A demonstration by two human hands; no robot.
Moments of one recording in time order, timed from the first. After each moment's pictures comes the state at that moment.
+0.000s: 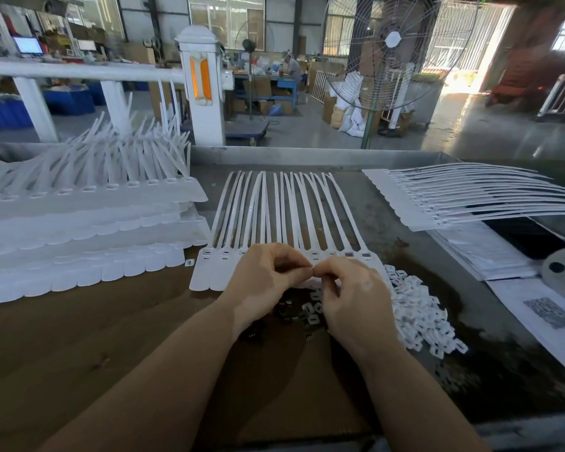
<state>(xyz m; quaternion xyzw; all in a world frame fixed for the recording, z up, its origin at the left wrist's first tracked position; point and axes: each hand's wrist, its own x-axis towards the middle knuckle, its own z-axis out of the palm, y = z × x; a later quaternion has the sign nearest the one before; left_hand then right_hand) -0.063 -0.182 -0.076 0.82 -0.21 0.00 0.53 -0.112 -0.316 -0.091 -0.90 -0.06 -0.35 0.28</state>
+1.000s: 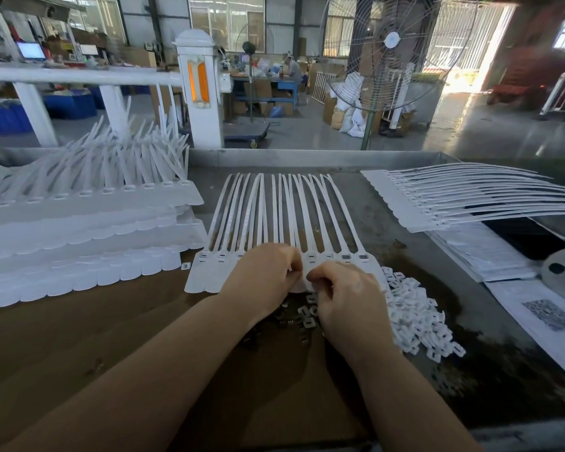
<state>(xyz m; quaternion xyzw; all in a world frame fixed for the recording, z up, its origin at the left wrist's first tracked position) -0.052 -0.191 -0.071 0.94 -0.26 0.10 0.22 -0.109 -0.316 -0.092 -0.93 -0.02 -0.27 0.26</state>
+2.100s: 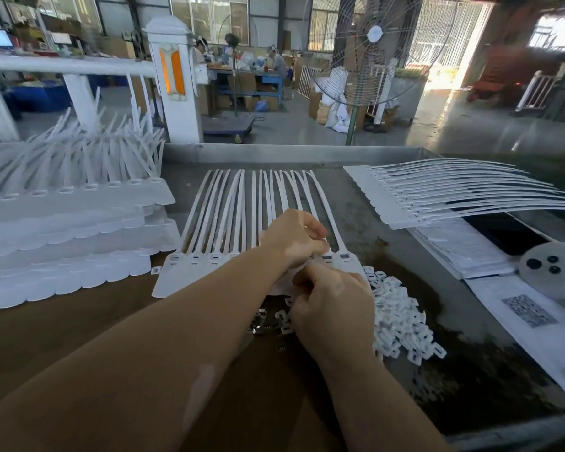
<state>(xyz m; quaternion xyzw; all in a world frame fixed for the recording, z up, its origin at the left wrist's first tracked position) -0.004 -0.260 -0.059 0.86 -0.16 -0.06 0.48 -0.111 -0.311 -0.085 -0.91 0.04 -0.35 0.22</state>
